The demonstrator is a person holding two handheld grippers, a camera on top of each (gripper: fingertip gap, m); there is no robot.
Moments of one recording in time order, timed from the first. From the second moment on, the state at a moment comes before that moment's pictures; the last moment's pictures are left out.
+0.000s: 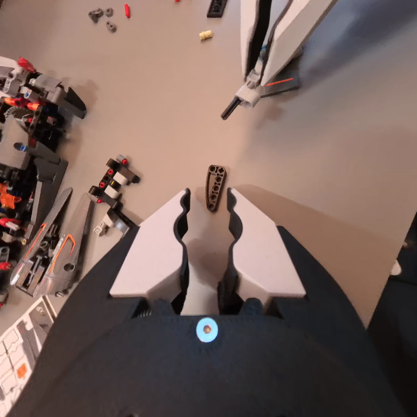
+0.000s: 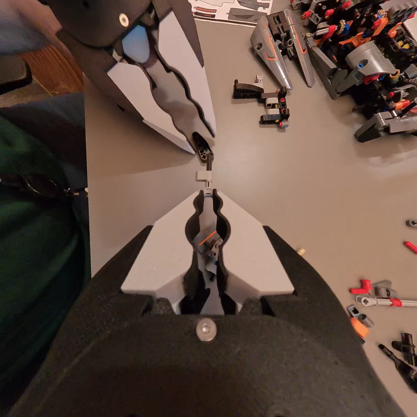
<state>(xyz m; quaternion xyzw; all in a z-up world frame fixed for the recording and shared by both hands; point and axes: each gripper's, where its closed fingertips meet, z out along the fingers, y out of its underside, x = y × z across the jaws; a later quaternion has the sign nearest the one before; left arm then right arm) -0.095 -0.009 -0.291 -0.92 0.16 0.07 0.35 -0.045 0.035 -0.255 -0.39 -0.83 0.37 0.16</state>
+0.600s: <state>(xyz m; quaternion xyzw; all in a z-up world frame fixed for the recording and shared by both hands) -0.096 -0.009 -0.274 -0.93 0.17 0.07 0.32 -0.041 0.045 -0.251 -0.40 -0.81 0.39 0.17</state>
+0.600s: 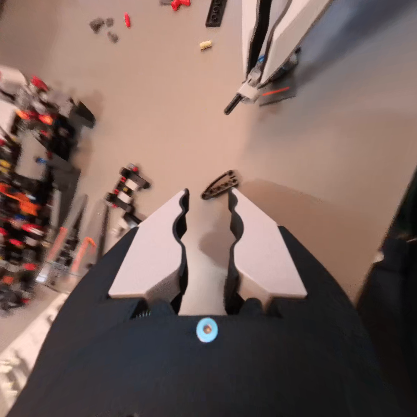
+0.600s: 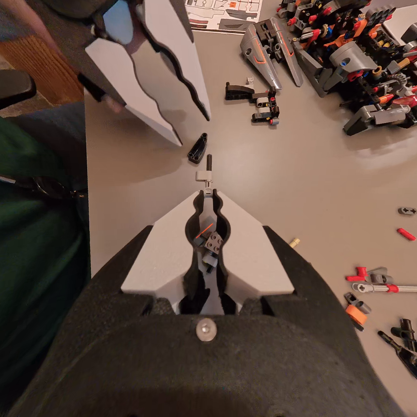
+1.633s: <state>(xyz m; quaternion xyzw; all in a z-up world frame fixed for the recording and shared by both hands) -0.082 -0.010 -0.162 -0.65 -0.04 -0.31 0.69 -0.058 0.015 -0.187 -0.33 -0.78 0.52 0.12</state>
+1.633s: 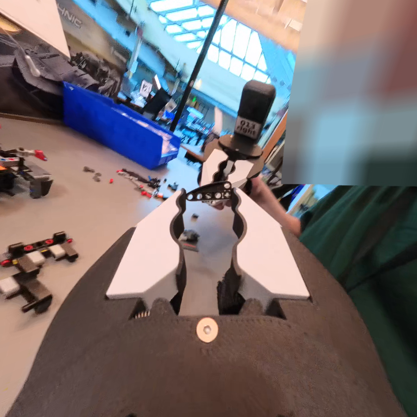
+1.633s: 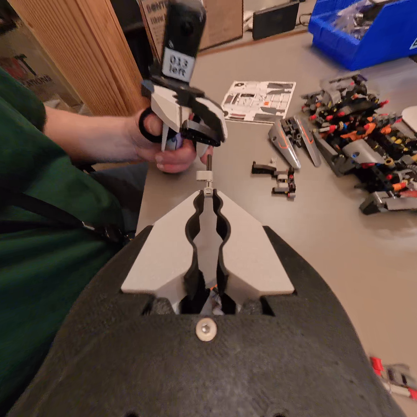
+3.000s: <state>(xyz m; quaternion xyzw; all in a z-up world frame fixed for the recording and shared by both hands) -0.108 -0.008 -0.150 -0.61 0.00 -0.35 0.71 -0.093 0.019 -0.186 -0.36 -0.78 0.51 0.11</state>
